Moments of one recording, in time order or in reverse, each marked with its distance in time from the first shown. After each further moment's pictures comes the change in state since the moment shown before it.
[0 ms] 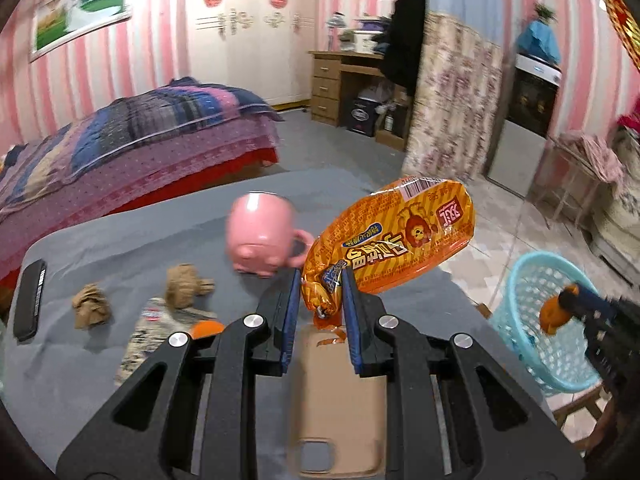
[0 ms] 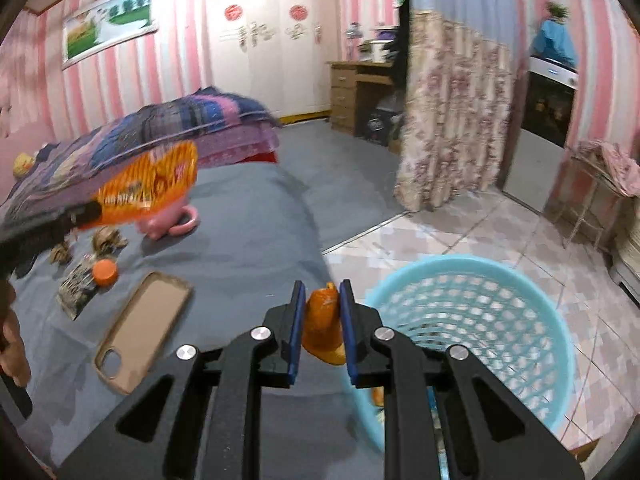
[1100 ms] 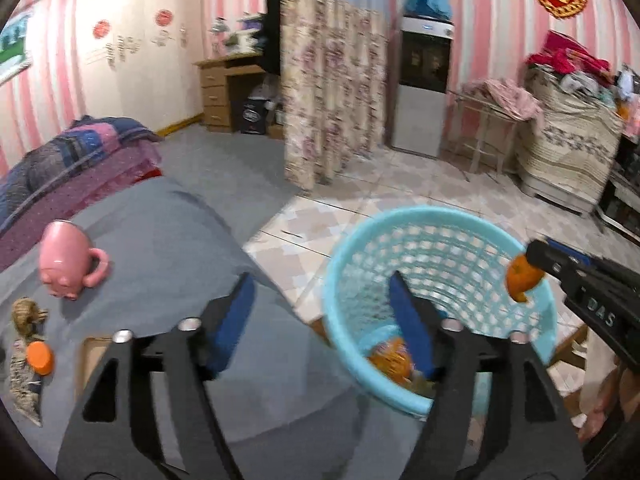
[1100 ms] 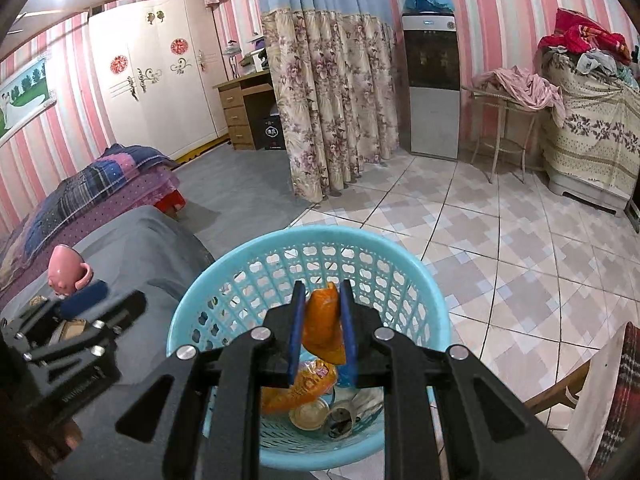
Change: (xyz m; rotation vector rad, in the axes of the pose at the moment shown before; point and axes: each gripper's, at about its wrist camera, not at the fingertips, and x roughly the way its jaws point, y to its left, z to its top) left arm 0.023 -0.170 -0.037 0.210 -0.030 -0.225; right arm -0.019 -0.136 -0.036 0.300 -0.020 -0.192
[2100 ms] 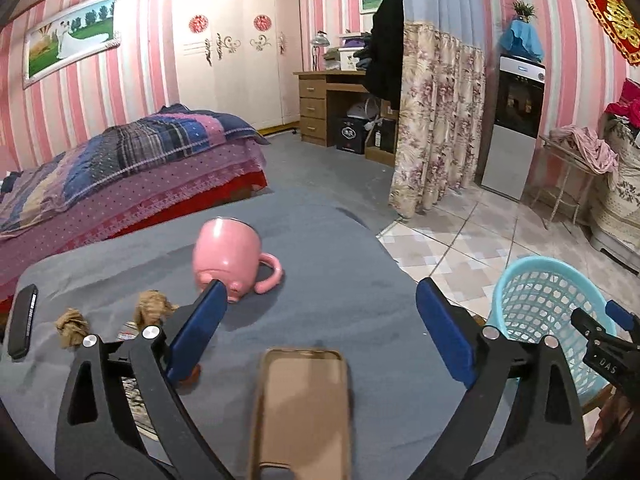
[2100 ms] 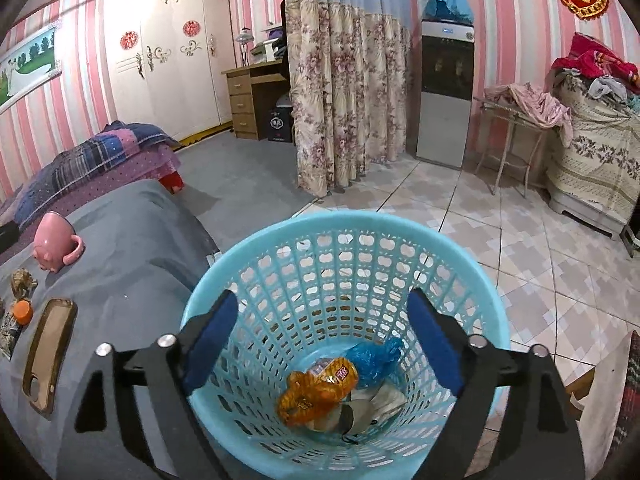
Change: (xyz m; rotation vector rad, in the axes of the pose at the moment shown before) left arm -0.051 0.143 0.011 -0.151 -0.061 0.254; right arm 0.019 0.061 -0.017 -0.094 -0.009 -0.048
